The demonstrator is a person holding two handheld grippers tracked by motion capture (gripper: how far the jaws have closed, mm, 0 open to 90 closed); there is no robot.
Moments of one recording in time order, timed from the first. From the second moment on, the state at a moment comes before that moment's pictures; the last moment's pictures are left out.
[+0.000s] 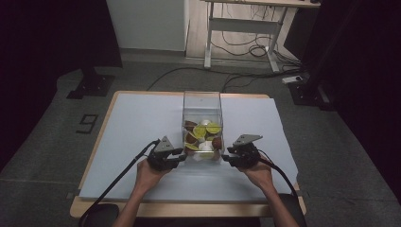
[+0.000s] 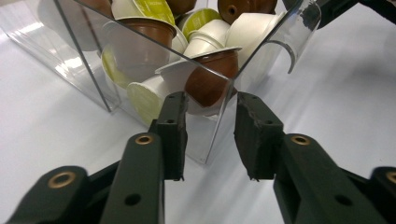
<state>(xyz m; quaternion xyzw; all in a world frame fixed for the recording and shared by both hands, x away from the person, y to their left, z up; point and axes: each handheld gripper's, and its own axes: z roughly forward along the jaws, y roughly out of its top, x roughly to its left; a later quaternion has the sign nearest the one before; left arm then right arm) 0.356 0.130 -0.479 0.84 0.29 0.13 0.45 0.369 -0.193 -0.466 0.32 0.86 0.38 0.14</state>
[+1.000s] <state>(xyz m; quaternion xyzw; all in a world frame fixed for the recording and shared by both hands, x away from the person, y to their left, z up) 0.364 0.128 -0.477 0.83 0.30 0.15 0.45 0.359 -0.173 -0.452 0.30 0.86 0.40 0.10</state>
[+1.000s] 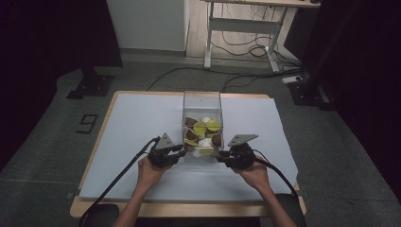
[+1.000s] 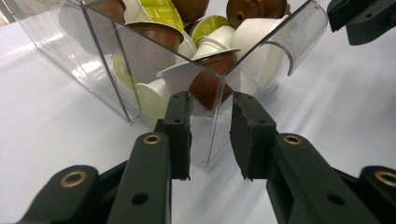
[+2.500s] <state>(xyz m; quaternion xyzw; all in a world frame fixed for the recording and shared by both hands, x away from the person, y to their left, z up) 0.359 0.134 -0.488 0.84 0.31 0.14 0.43 0.378 -0.141 -0.450 0.28 0.87 0.39 0.12</state>
